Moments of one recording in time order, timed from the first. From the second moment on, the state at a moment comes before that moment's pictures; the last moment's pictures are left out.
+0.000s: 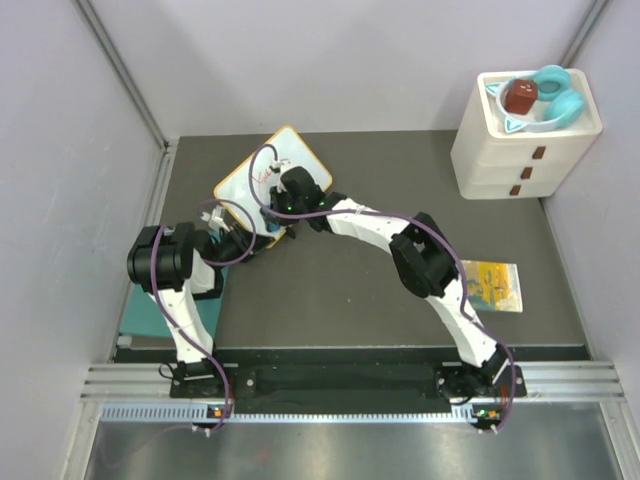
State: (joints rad) left arm 0.10 2.00 0.47 1.30 0.85 -0.90; right arm 0.84 2.34 1.90 -0.14 -0.10 0.43
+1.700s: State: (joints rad) left arm 0.05 1.95 0.47 1.30 0.84 -0.78; right arm 0.72 2.49 2.24 -0.19 -0.16 0.39
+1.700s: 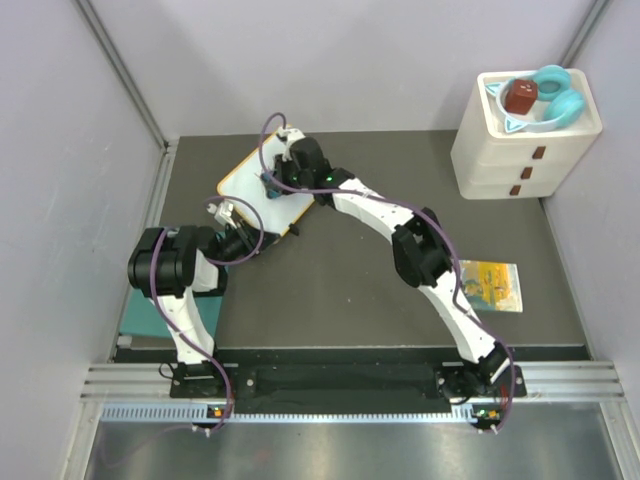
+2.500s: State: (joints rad) left arm 0.04 1.93 0.47 1.28 0.81 -0.78; right arm 0.73 2.51 2.31 -0.16 0.02 0.37
